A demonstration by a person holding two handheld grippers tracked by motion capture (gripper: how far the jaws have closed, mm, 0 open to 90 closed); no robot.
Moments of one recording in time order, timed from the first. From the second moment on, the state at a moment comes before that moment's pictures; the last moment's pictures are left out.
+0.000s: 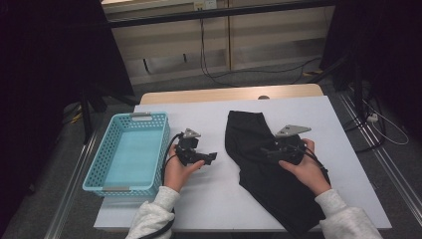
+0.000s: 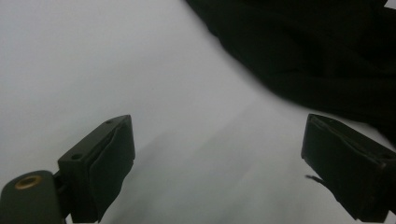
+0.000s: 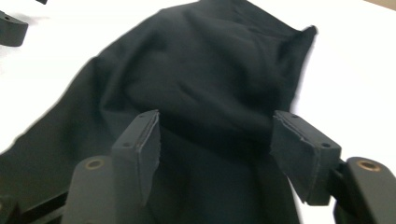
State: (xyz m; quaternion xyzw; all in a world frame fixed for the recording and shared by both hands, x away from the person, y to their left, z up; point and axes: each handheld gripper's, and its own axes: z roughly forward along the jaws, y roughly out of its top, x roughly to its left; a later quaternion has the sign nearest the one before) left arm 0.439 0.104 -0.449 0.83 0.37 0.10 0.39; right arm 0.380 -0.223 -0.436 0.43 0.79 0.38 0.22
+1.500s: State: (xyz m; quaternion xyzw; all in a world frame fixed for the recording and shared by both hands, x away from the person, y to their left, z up) left arm 0.477 0.028 -0.461 0.84 0.37 0.06 0.40; right arm 0.326 -0.298 -0.439 0.50 0.75 0.35 0.26
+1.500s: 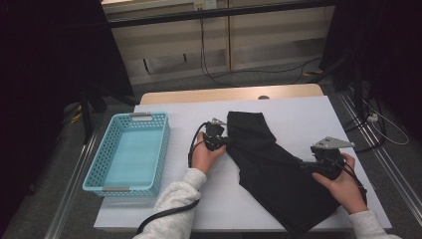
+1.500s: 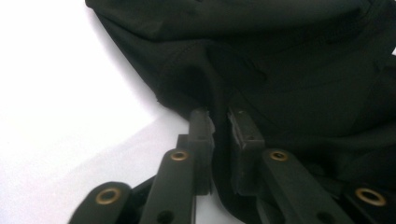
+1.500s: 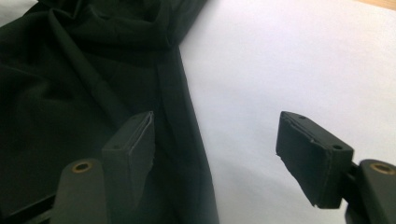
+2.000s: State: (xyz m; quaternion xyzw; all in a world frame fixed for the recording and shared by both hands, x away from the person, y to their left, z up) left arm 0.473 0.091 -0.449 0.81 0.43 0.08 0.39; right arm 0.324 -0.295 -0.444 0.50 0.76 0.34 0.25
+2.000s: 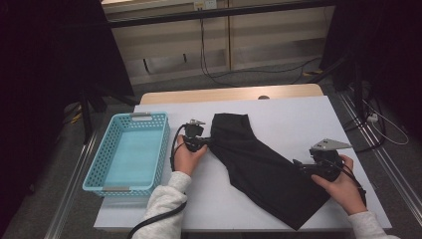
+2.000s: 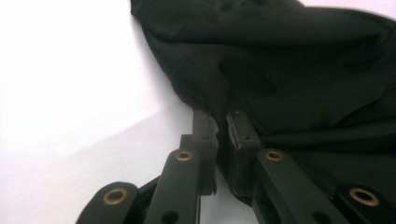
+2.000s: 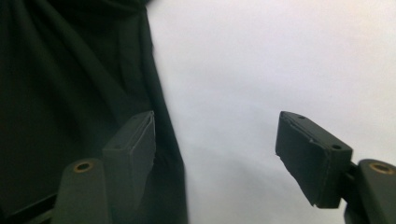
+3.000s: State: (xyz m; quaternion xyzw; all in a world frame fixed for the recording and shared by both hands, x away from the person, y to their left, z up) left arm 0.471 0.091 -0.450 0.81 0.41 0.12 0.39; right arm 0.316 -0.287 -0.455 0.49 0.79 0.34 0.15
